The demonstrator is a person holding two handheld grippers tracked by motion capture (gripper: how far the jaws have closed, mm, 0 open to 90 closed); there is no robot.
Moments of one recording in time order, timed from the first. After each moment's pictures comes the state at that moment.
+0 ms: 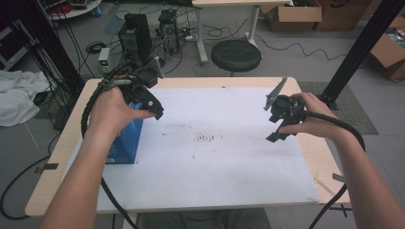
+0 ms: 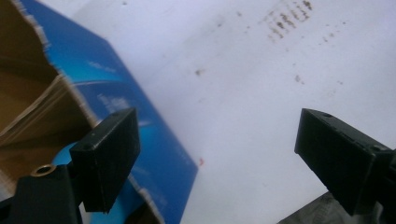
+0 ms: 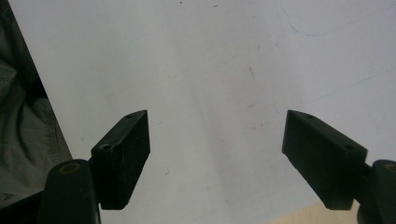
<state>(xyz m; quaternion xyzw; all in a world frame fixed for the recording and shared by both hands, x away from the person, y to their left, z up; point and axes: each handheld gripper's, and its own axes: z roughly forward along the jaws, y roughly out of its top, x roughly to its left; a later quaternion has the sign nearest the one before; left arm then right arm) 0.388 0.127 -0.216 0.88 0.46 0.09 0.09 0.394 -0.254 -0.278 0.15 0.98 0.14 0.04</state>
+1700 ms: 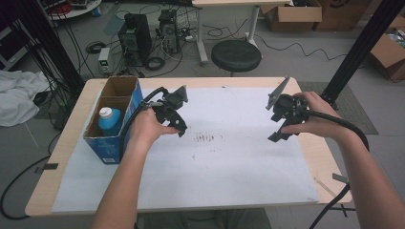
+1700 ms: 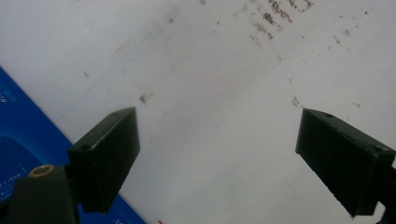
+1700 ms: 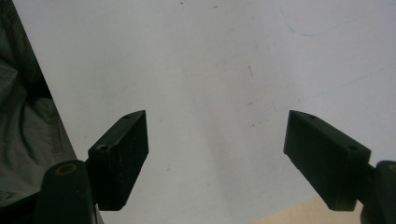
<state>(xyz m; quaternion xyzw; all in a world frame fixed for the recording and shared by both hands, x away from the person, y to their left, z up) 0.424 0.083 -0.320 0.89 0.45 0.03 0.07 0.390 -0.258 -0.272 0.15 0.98 0.14 0.04</state>
